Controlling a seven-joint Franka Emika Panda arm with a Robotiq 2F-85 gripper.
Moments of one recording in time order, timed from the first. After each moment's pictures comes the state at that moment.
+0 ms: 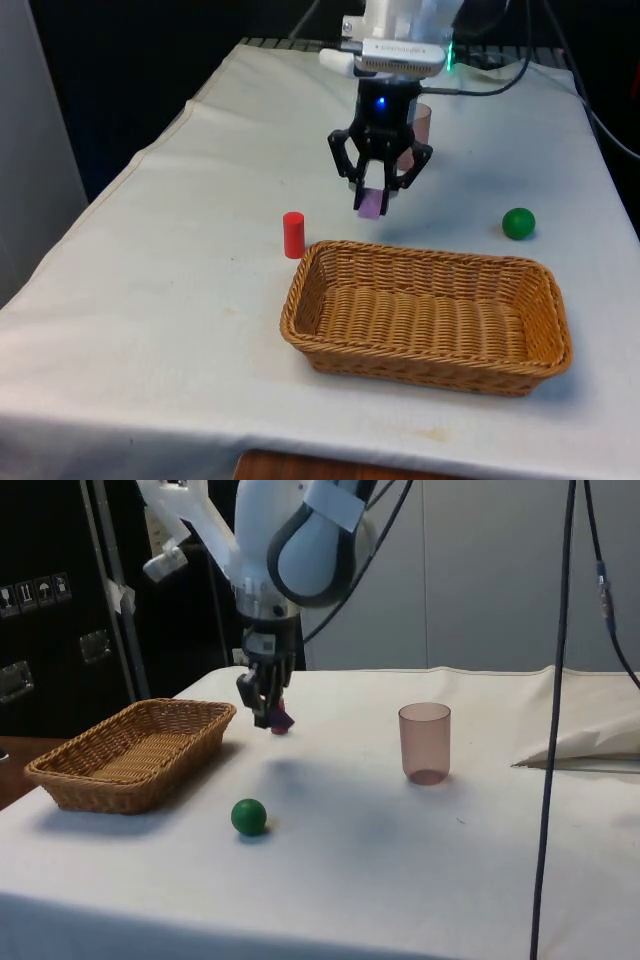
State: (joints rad) arm 0.24 0.41 -0.27 -2.19 0.00 2.80 0.10
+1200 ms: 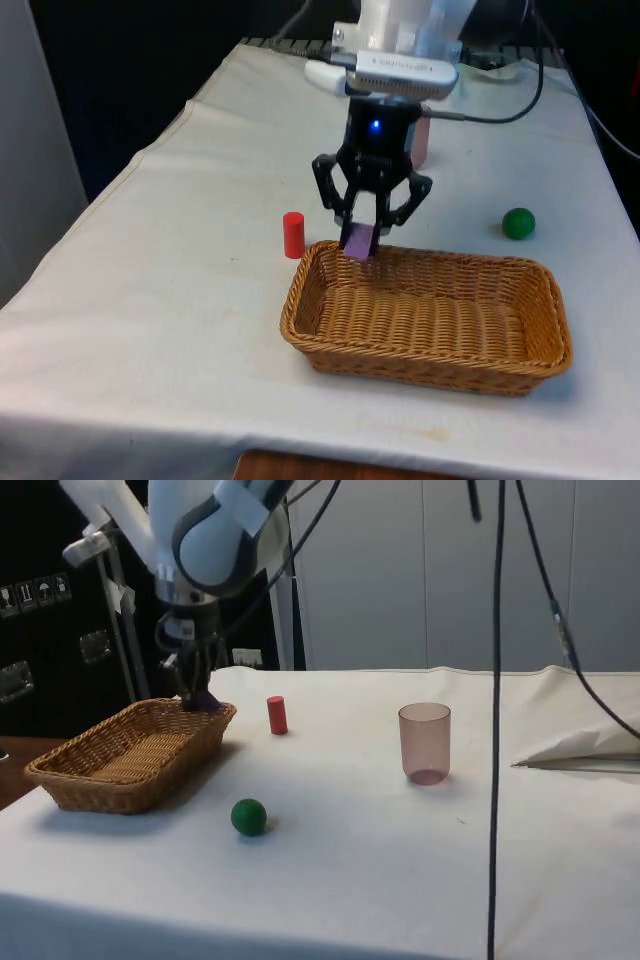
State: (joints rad) arm 0.23 0.64 -0.28 -1.73 0.01 2.58 0.10
